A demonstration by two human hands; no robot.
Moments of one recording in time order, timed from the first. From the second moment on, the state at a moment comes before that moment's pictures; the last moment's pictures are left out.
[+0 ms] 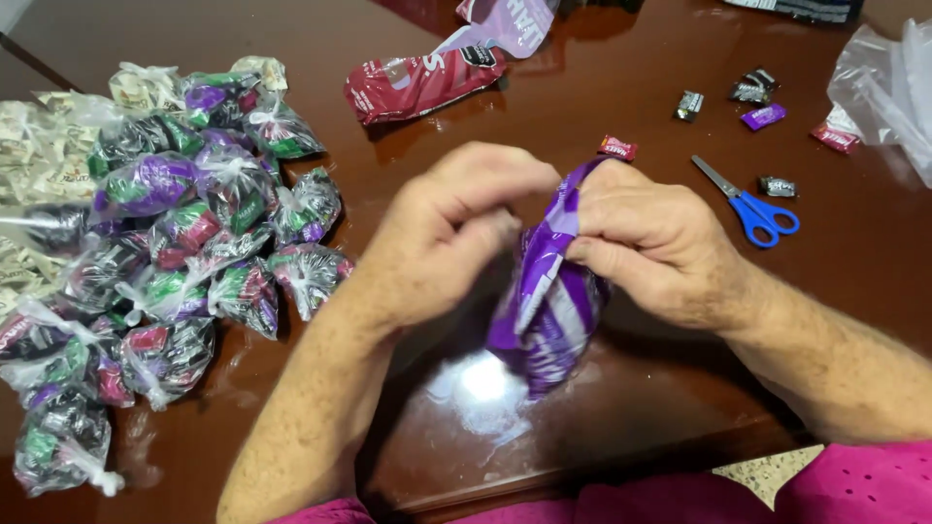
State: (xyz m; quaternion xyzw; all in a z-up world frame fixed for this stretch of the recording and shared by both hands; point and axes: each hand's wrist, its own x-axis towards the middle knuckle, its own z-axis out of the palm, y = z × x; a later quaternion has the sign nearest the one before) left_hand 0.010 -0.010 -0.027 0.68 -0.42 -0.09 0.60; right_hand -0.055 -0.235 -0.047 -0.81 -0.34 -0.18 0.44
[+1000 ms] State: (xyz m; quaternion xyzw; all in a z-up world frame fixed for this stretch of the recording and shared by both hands) left_hand 0.095 -0.040 -0.163 0.78 -0.17 0.03 0.61; right_hand -0.019 -0.265 -0.069 -0.89 -0.19 -0.12 0.39
